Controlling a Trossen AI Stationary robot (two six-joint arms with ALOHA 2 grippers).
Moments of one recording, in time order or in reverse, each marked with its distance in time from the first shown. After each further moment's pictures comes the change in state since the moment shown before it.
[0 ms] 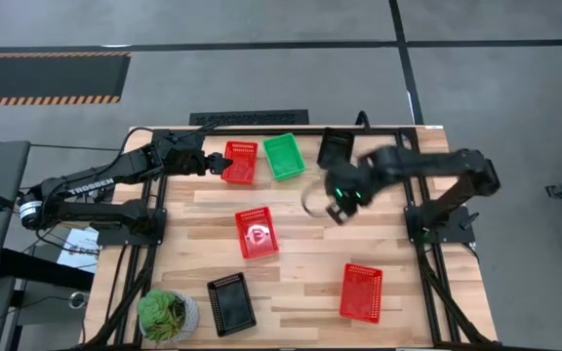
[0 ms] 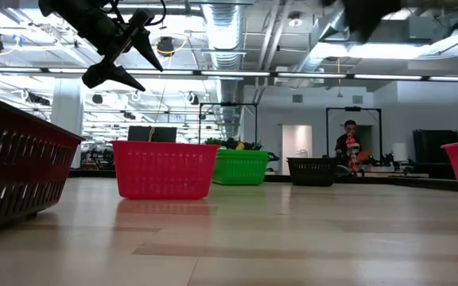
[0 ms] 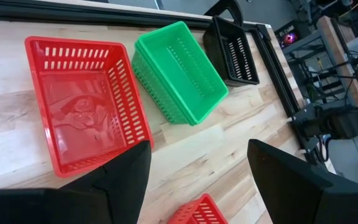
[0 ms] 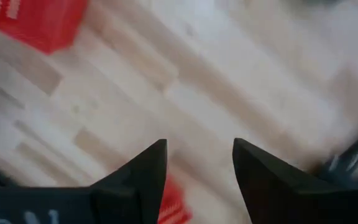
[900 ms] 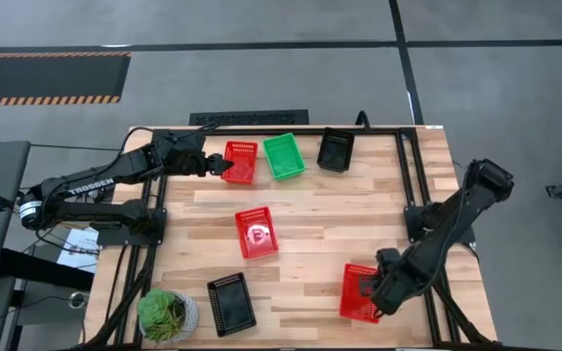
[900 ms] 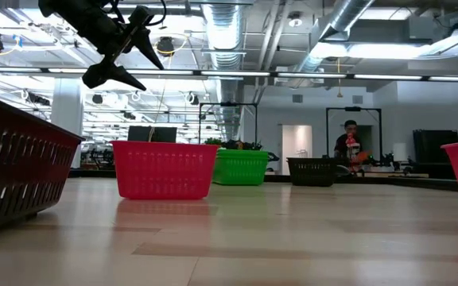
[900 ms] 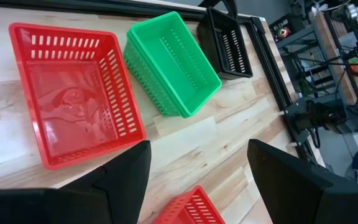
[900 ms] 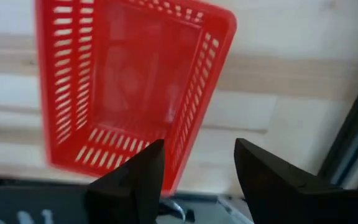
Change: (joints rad) left arm 0.000 0.000 0.000 0.001 0.044 -0.014; right arm 0.728 -0.074 -0.601 0.569 -0.161 1.370
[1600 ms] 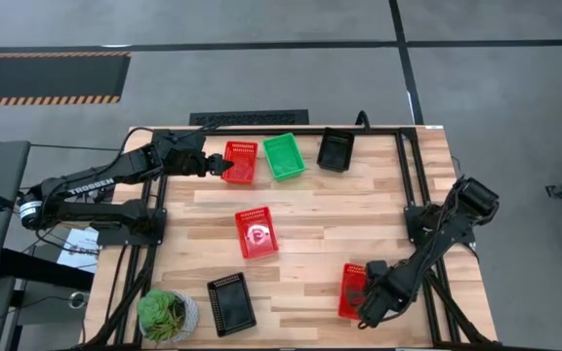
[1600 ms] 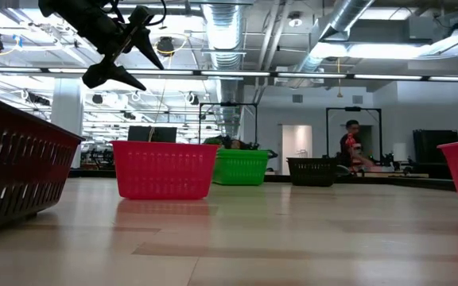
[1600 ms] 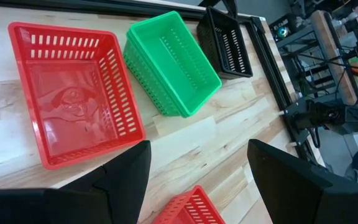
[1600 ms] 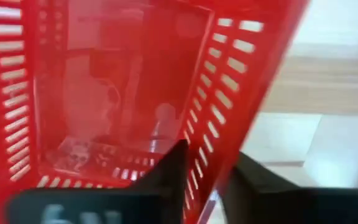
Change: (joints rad) left arm 0.000 0.000 0.000 0.000 0.000 -0.002; right arm 0.003 0.235 -0.027 0.167 -0.027 0.014
